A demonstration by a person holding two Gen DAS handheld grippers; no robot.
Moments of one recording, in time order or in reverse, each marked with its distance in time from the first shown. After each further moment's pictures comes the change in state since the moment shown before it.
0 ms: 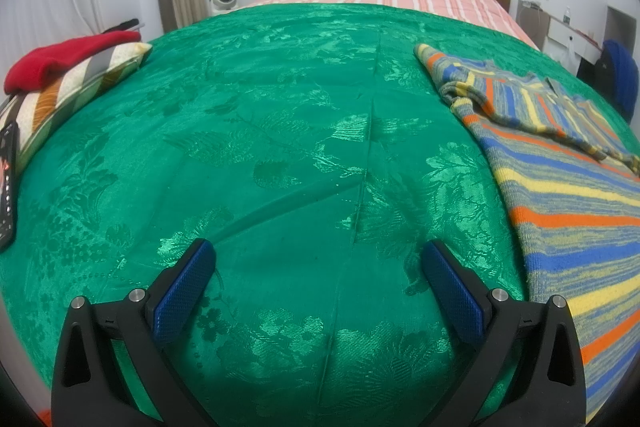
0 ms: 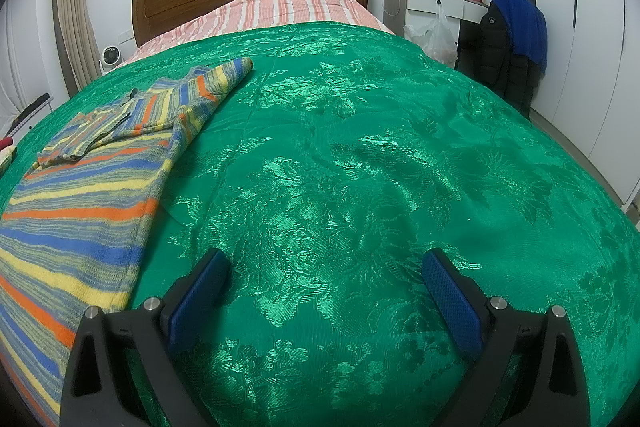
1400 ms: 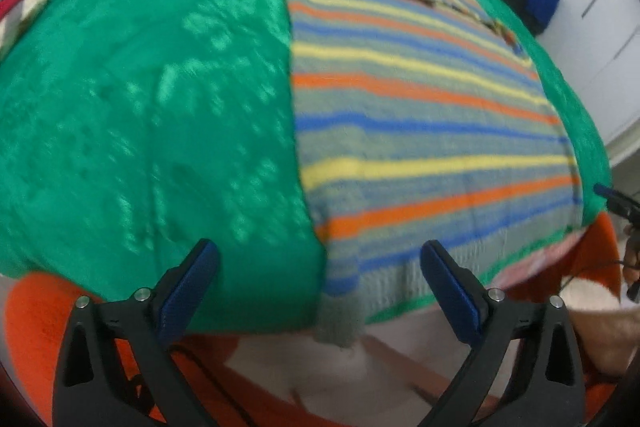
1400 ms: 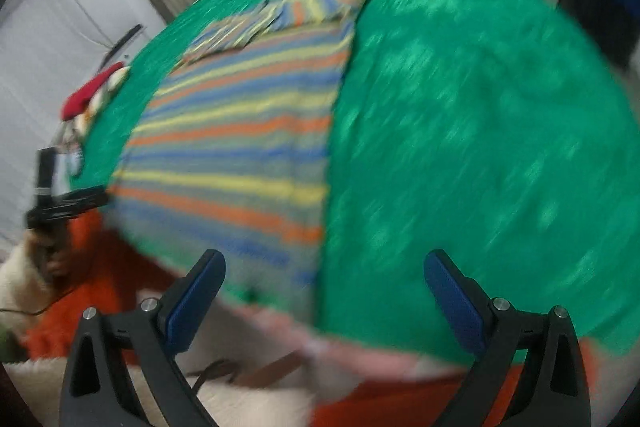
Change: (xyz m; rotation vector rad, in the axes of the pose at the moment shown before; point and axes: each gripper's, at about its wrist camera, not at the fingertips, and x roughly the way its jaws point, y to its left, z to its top) left arm -0.079 -0.037 -0.058 0.157 0.437 -0.372; right arm -0.112 0.011 -0.040 -0.069 0.413 0.442
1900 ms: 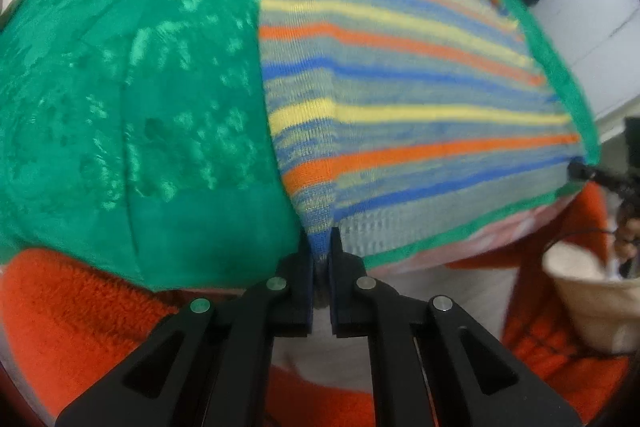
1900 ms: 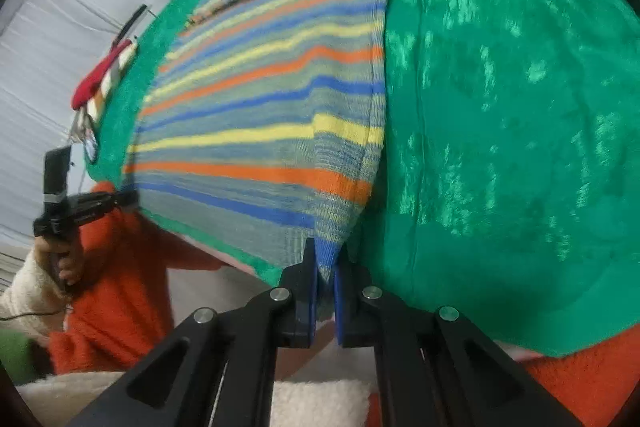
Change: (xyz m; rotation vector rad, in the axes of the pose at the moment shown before) left arm -0.008 0.001 0.010 0.003 0.104 -0.068; right arm 0.034 0.021 -0.003 0.052 0.128 0.079
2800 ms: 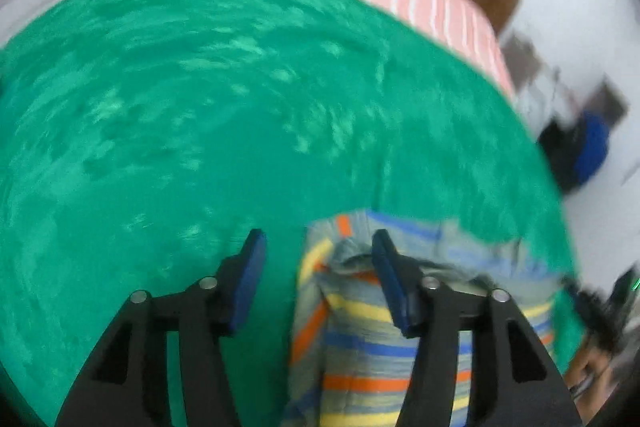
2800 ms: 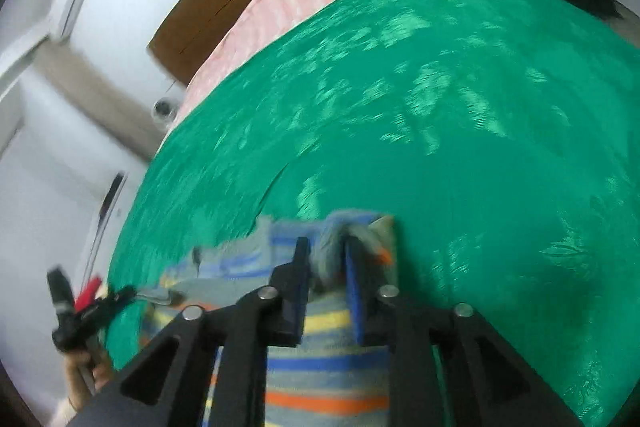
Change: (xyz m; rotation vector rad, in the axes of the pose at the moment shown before) left arm 0.022 0.091 0.351 -0.356 -0.438 0.027; right arm 0.055 -0.088 0.380 0.281 -0.450 0.024
